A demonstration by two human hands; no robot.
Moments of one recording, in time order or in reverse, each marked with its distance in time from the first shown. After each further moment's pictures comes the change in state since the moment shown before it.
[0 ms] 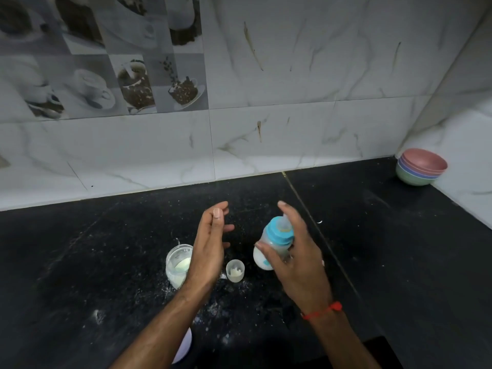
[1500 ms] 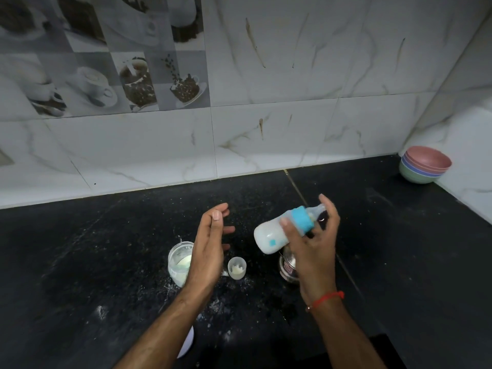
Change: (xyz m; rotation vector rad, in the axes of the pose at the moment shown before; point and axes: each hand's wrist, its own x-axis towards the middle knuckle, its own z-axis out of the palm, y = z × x) left_hand -0.006 -0.003 -0.002 -0.007 0.017 -0.007; right_hand 0.012 0.002 0.003 0.642 0.331 0.517
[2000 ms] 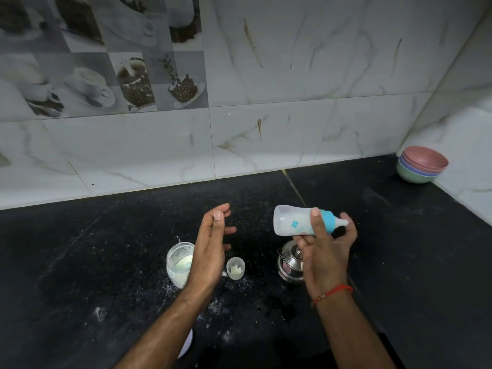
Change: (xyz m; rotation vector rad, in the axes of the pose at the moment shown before) left_hand 0.000 0.001 0.003 0.003 -0.019 -0.004; right_hand 0.013 -0.007 -0.008 0.390 0.274 0.217
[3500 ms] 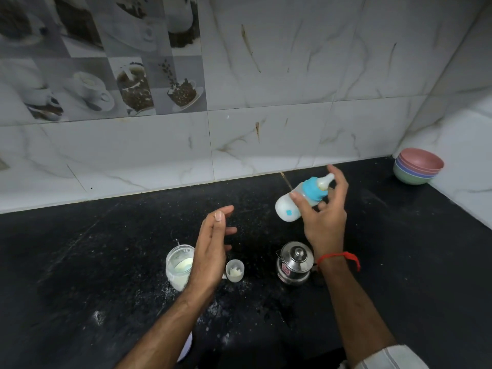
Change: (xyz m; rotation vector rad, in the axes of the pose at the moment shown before) left_hand 0.001 -0.002 0.000 -0.009 -0.028 0.029; right_hand 0.047 -0.015 0.015 -0.631 -0.267 -0.544
